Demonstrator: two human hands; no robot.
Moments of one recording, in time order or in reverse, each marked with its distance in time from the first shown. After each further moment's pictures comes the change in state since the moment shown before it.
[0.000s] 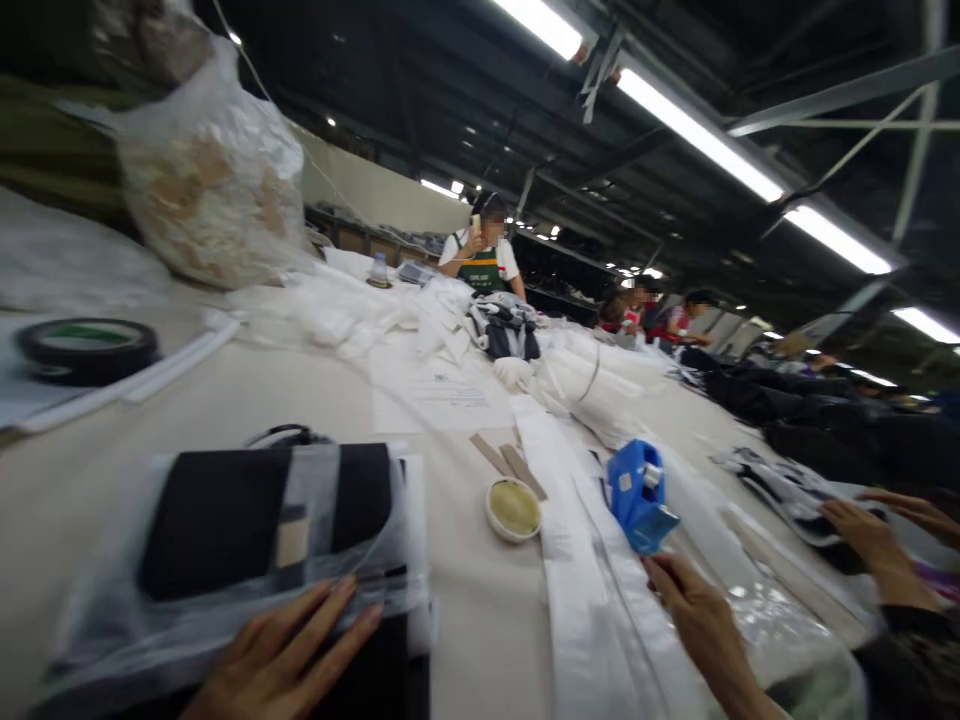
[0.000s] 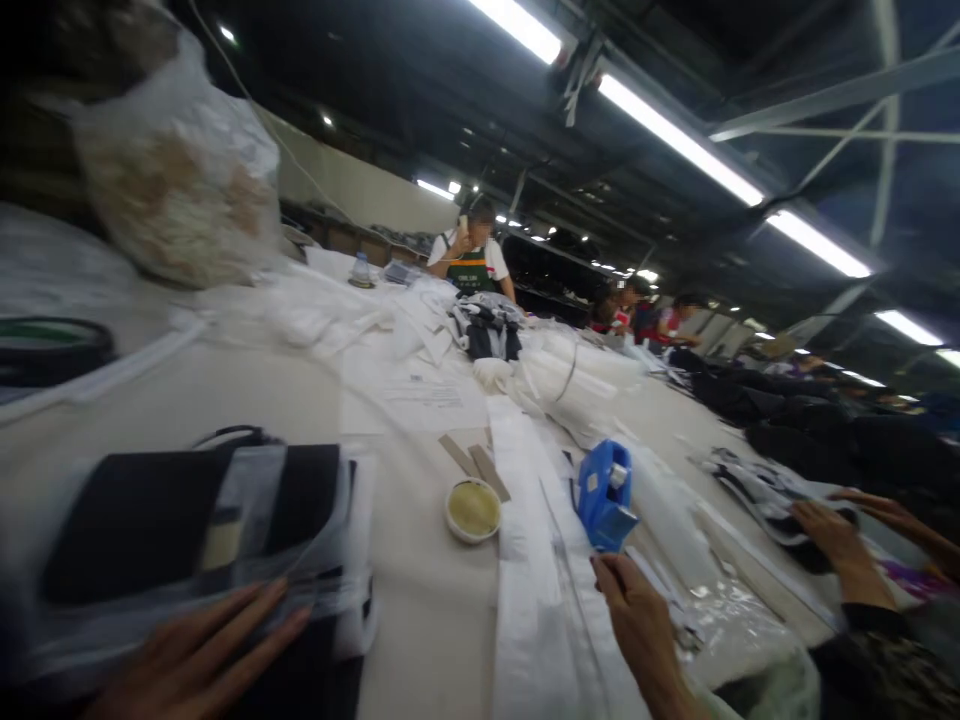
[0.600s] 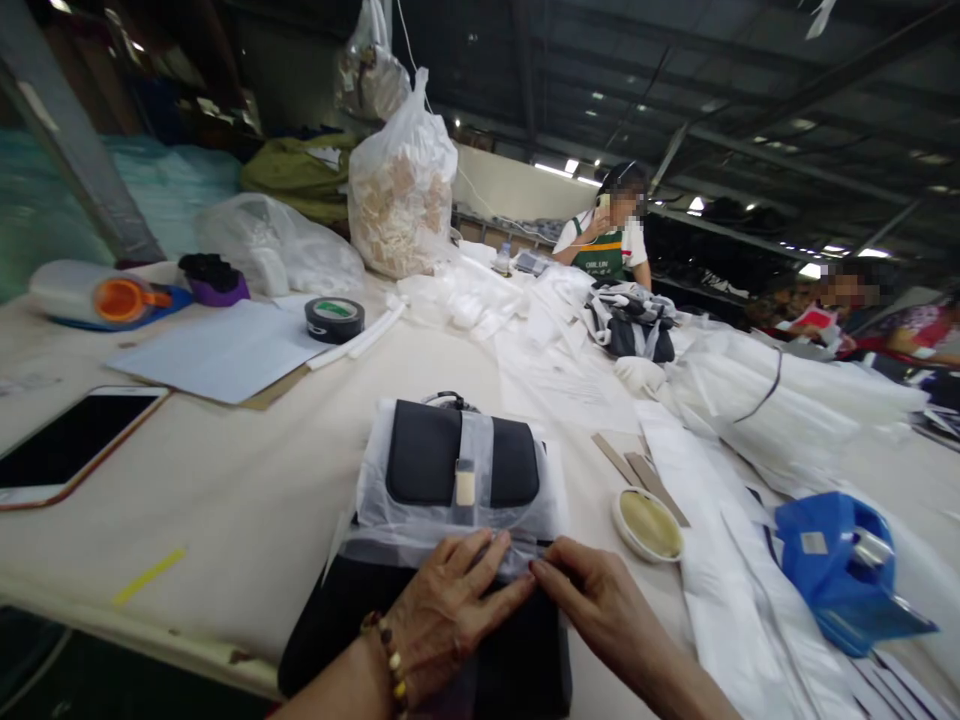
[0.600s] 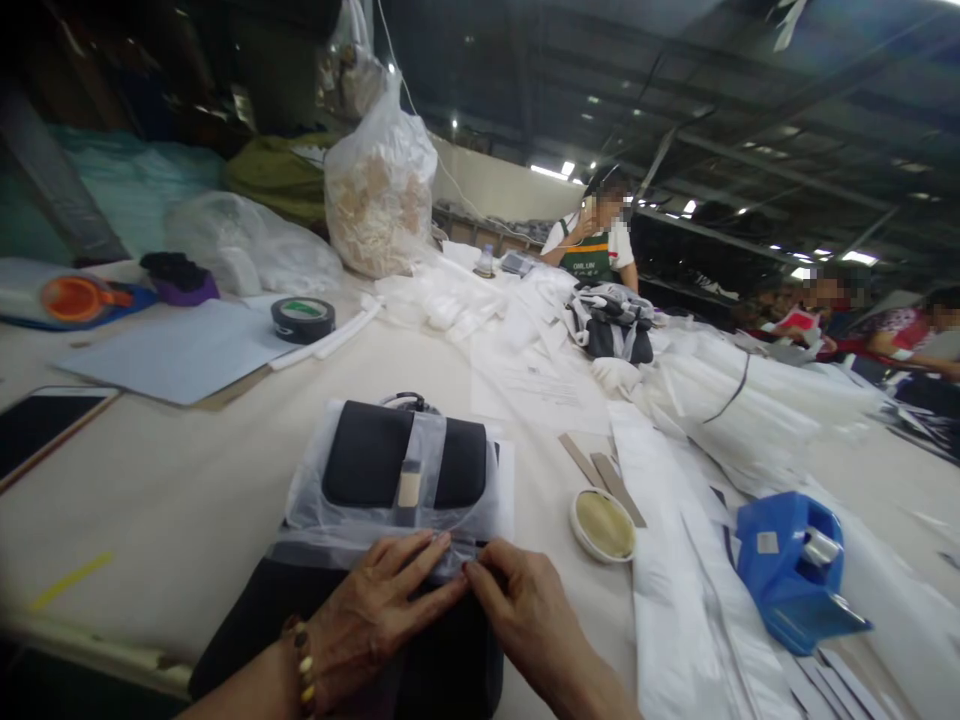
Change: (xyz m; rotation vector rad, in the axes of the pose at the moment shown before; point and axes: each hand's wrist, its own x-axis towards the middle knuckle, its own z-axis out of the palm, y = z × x) left_hand 0.016 0.013 -0.020 0.073 -0.058 0.048; right_hand -0.098 -0.180 0.140 -0.044 -0.910 -0.499
